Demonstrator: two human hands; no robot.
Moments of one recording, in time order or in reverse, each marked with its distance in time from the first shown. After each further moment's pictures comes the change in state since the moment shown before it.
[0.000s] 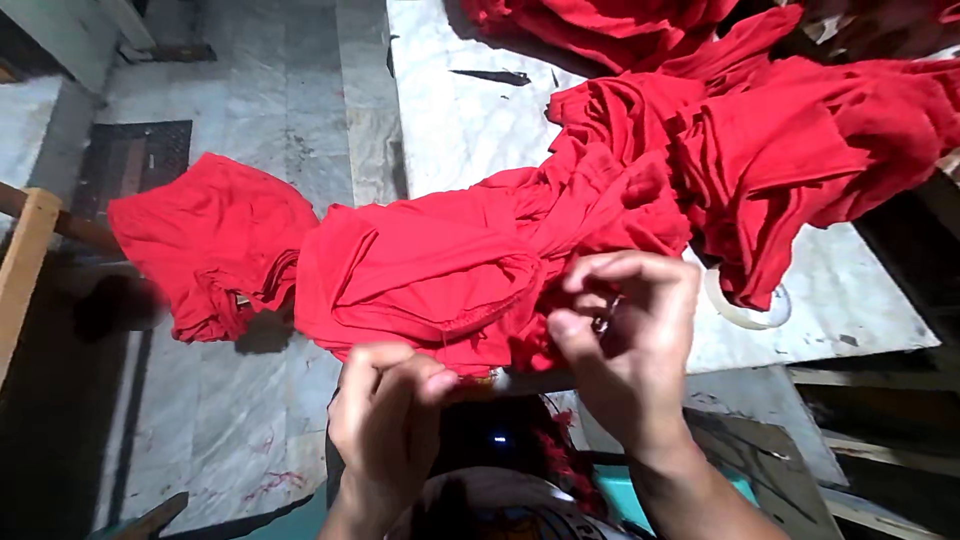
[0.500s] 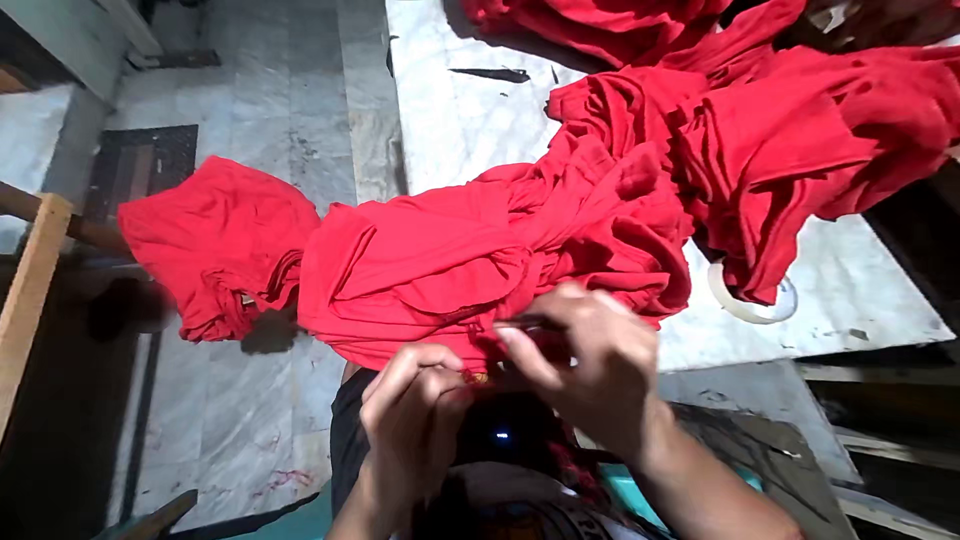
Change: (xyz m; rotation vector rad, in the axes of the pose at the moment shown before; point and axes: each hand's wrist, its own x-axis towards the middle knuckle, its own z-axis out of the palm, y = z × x) left_hand -0.015 -0.005 0.011 -0.245 -0.112 0.008; right_hand 0.000 -0.003 0.012 -0.487 0.023 -0.355
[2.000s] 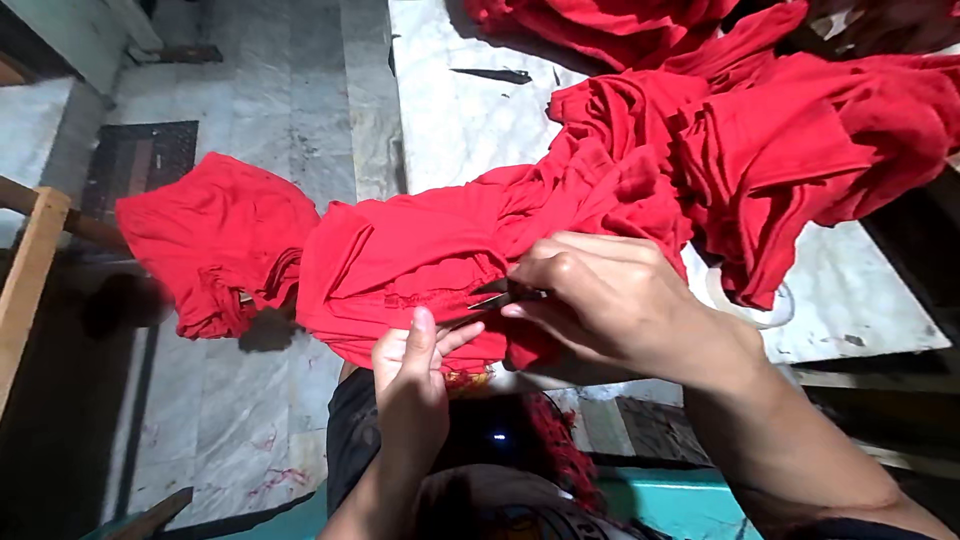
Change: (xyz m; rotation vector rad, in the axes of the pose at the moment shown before) left_hand 0.027 0.015 0.030 -0.787 0.396 -0.658; right_hand 0.052 0.050 -0.018 0.225 -0.308 -0.509
